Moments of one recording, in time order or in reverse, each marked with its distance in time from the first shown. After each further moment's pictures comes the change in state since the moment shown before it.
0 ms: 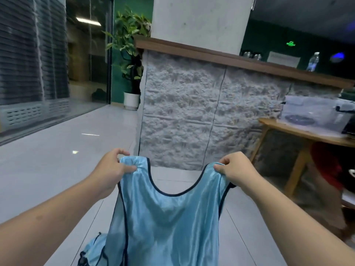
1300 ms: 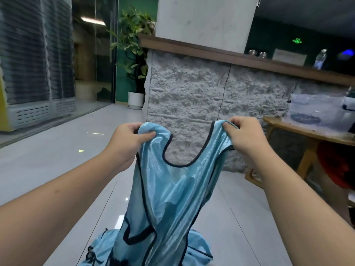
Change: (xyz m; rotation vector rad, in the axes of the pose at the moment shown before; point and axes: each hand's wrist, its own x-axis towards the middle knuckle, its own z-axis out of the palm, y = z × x) left_hand -0.022 0.071 0.022 -0.229 -0.075 0.259; right_hand -0.020 -0.066 -0.043 0.247 0.240 -0.325
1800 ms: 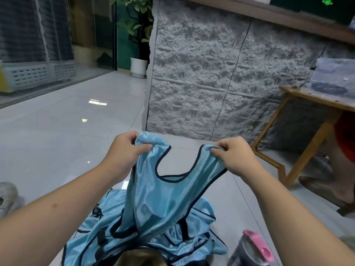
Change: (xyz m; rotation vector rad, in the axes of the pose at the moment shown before) left_hand -0.050 -0.137 -0.036 0.100 0.042 -0.189; right_hand -0.077 0.101 0.086 -0.237 -0.335 0.113
